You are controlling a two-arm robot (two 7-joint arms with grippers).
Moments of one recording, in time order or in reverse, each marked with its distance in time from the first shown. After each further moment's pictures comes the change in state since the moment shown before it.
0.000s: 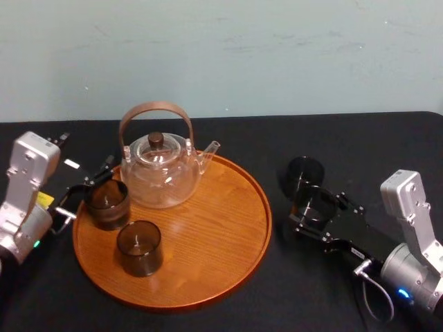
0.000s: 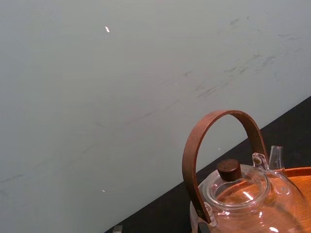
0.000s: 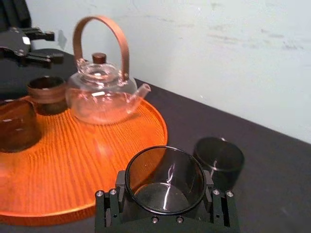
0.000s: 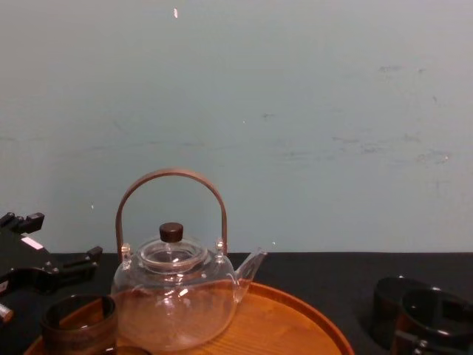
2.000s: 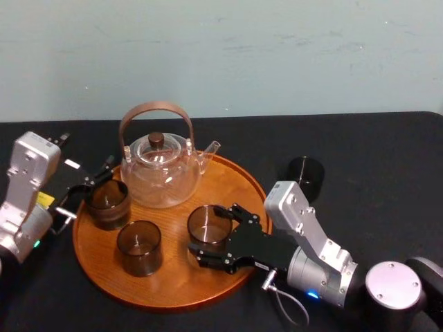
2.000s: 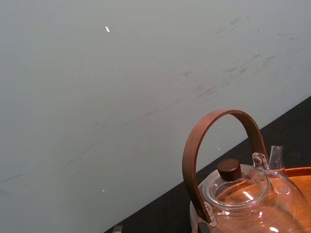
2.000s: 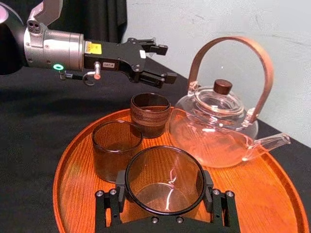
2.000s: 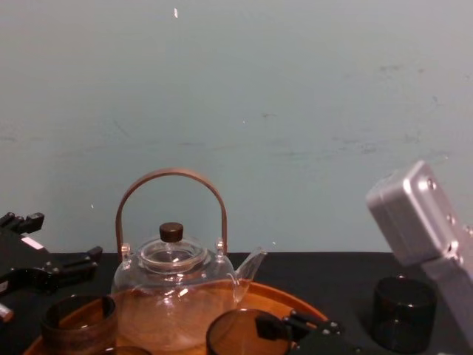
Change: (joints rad) left arm 0.000 0.000 0.000 0.000 0.000 0.000 0.000; right arm 0.193 -0.109 -0.276 0.093 -0.104 -0.003 0.103
